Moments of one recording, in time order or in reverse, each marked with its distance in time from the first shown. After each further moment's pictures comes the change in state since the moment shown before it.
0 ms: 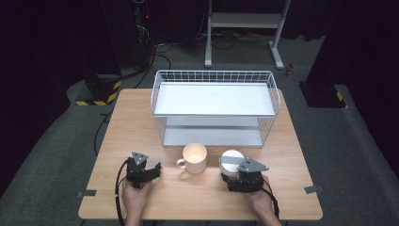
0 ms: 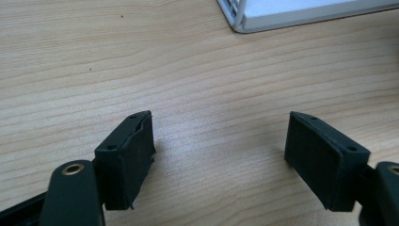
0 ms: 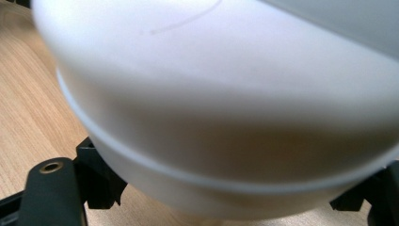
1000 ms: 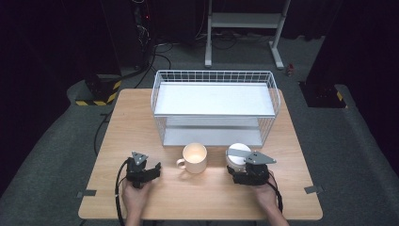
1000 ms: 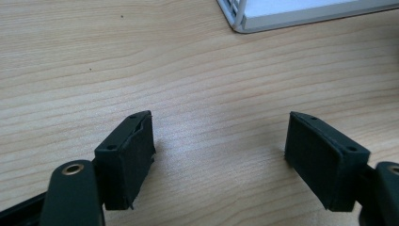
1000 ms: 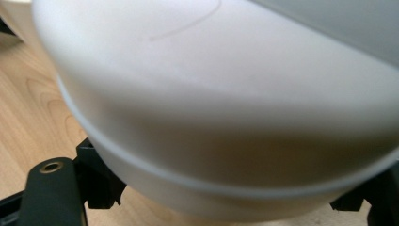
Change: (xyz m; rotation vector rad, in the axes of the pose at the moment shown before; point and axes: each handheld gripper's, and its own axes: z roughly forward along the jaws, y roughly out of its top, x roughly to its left) left arm 0.000 0.000 0.000 0.000 -0.001 -0.002; right arm -0.024 0.008 -0.005 -0.009 -0.031 0.061
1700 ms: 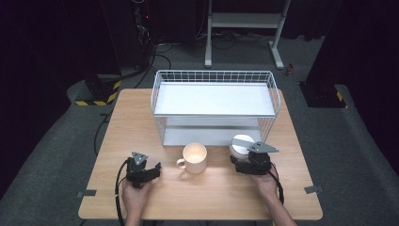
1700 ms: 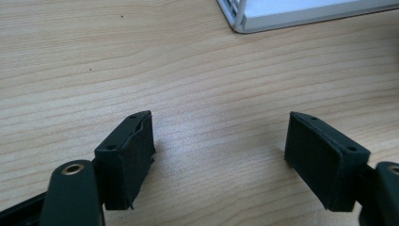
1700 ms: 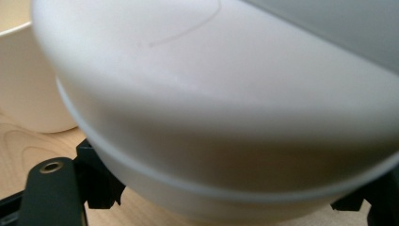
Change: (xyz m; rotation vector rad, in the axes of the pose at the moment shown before) left arm 0.000 0.000 0.000 0.000 -0.001 0.000; right arm -0.024 0.016 0.010 0.008 -0.039 0.061
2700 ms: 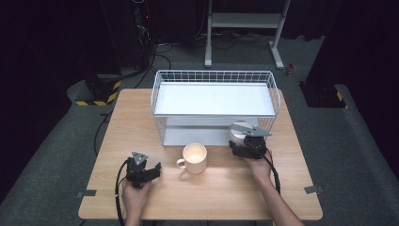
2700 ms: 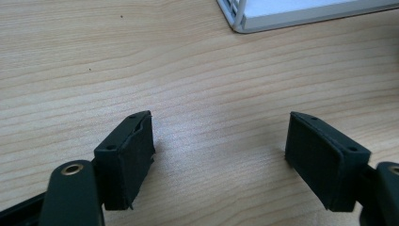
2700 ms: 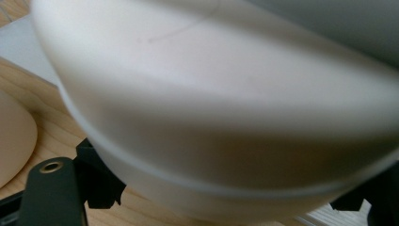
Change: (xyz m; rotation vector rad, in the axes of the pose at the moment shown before) left arm 0.000 0.000 0.000 0.000 0.001 0.001; right arm -0.023 0.030 0.038 0.019 -0.099 0.029
